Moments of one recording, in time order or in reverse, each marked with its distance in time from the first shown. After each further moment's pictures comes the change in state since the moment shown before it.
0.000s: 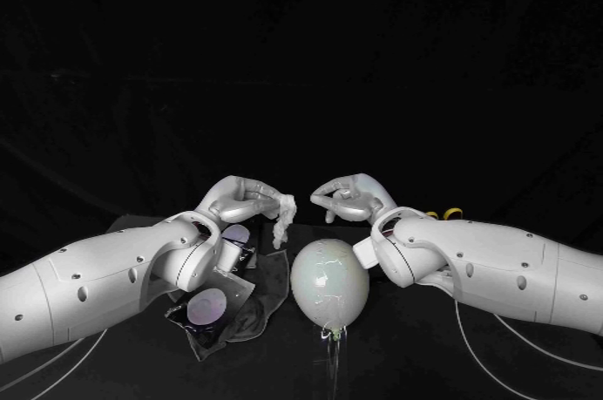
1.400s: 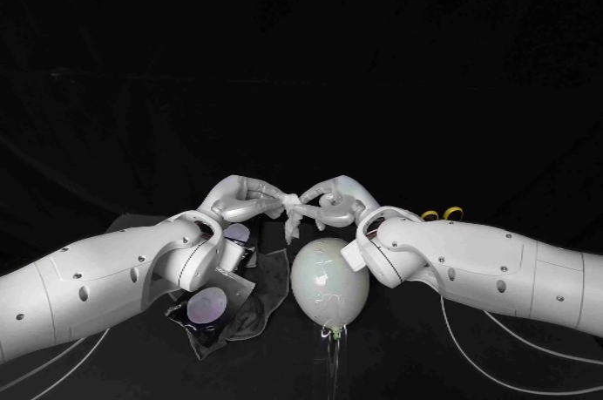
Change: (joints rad) left arm 0.000 0.004 0.000 0.010 0.002 -0.002 -0.002; left_hand 0.004 0.004 0.000 0.000 -0.001 -0.002 0.005 0.000 0.000 -0.002 0.002 0.003 0.002 -0.002 0.002 0.000 0.001 -0.002 0.000 0.000 0.003 0.001; right arm -0.001 0.059 -0.001 -0.028 -0.121 0.019 -0.054; right_hand 0.154 0.024 -0.071 0.003 -0.006 0.103 -0.031 -0.036 -0.036 0.198 -0.017 0.407 0.311 0.283 -0.011 0.076 0.321 0.008 0.126 -0.011 0.171 0.119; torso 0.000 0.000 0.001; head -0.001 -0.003
